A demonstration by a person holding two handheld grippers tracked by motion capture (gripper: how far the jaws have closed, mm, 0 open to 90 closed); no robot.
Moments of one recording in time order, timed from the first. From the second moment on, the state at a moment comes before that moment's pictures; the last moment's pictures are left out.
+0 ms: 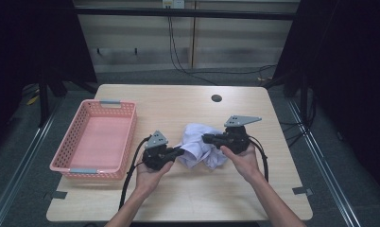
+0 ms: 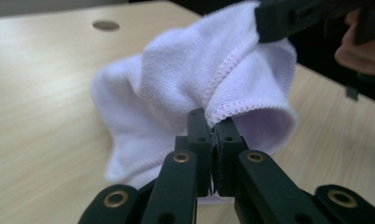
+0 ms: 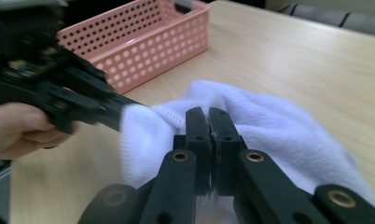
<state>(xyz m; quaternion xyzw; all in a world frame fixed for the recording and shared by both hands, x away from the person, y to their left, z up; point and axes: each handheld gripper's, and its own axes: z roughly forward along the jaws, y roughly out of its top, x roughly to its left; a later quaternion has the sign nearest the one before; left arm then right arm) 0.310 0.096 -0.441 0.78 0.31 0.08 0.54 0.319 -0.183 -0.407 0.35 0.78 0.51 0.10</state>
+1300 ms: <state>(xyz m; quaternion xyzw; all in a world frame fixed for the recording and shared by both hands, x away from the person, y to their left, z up) 0.289 0.080 -0.448 0.83 0.25 0.01 0.50 0.303 -0.241 -0.424 0.40 0.77 0.49 0.12</state>
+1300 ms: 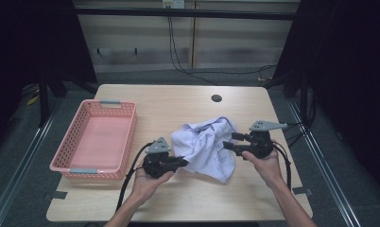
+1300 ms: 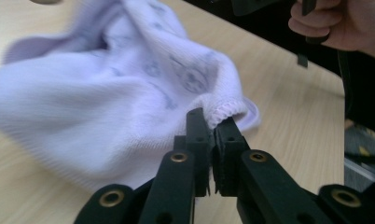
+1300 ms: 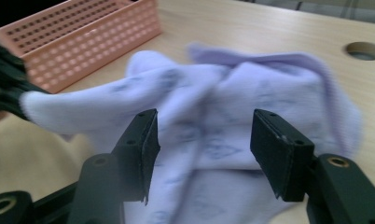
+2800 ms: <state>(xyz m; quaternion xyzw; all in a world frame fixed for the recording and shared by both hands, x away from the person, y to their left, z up) 0.293 0.134 -0.443 0.79 0.32 0.03 0.52 0.281 -0.222 -0.406 0.36 0.78 0.50 0.12</state>
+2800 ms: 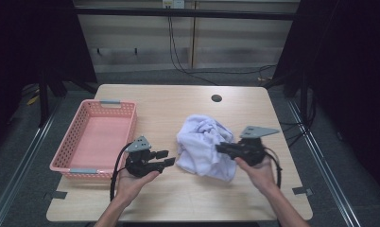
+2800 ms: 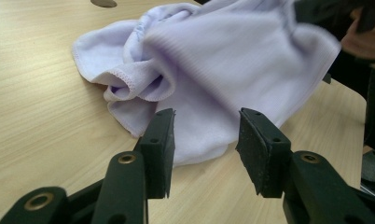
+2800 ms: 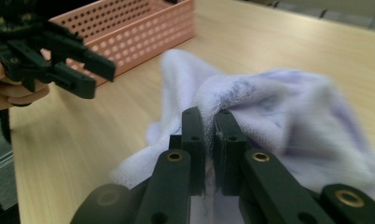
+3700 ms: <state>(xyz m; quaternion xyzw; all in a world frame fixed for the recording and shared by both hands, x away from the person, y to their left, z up) 0.323 0.114 -0.467 0.81 0.33 0.03 0.48 0.256 -0.270 -0.462 0.41 0.80 0.44 0.08</state>
